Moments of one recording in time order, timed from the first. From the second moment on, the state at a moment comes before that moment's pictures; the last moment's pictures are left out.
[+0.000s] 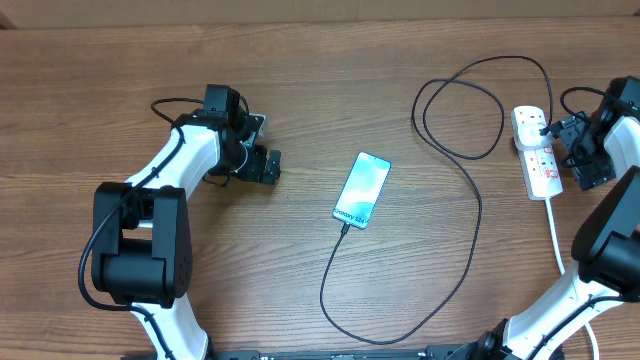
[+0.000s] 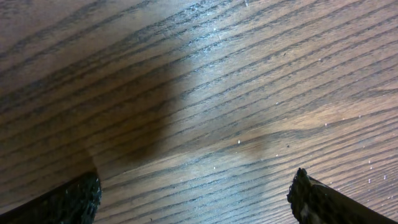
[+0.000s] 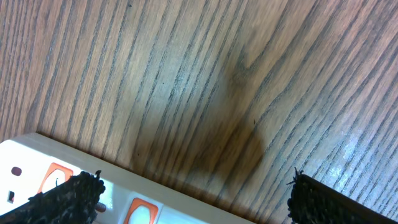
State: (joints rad) left arm -0.12 1.97 1.28 -0.69 0.22 0.08; right arm -0.48 2.06 1.50 -0.72 0.08 0.70
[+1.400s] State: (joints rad) left arm -0.12 1.97 1.28 -0.69 0.22 0.08; right arm -0.52 2.06 1.45 -0.72 0.00 0.62
